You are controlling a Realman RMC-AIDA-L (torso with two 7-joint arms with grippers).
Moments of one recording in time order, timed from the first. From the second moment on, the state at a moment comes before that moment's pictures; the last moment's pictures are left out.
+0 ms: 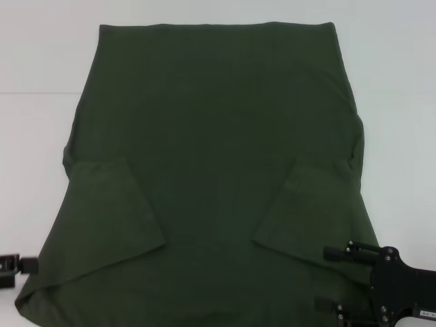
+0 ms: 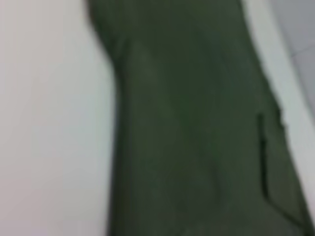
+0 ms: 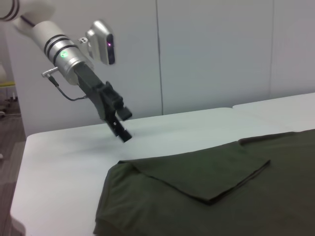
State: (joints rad) left arm -0.39 -1.91 0.34 0.78 2.46 1.80 -2.26; right arm 0.32 2.09 -0.73 -0.59 -1.96 -1.67 0.93
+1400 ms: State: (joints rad) left arm -0.45 -1.88 0.36 0.67 2.62 1.69 -2.39; right arm 0.34 2.09 -0.74 -0.56 -1.99 -1.63 0.92
